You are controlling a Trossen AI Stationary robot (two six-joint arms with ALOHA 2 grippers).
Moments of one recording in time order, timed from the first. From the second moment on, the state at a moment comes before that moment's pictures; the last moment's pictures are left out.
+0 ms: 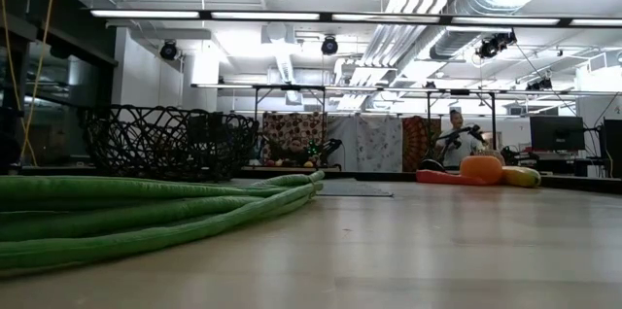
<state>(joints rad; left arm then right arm) 0.07 1.44 0.99 0.36 -0.09 -0.10 0.04 1.37 1.00 0.43 0.08 0.20</state>
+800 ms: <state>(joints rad) 0.07 1.44 0.99 0.36 -0.09 -0.07 0.04 1.36 1.00 0.42 0.08 0.22</state>
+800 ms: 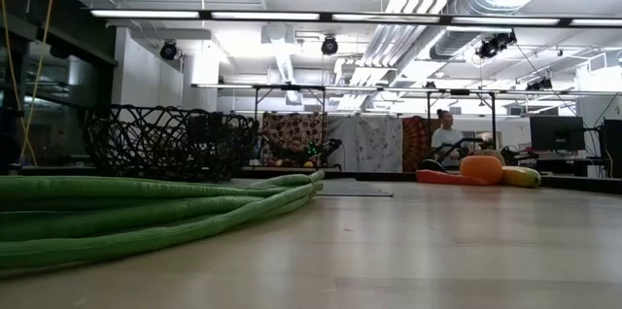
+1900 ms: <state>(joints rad) 0.13 0.86 0.86 -0.04 -0.16 -0.12 0.03 0.85 0.79 -0.06 0.29 0.36</state>
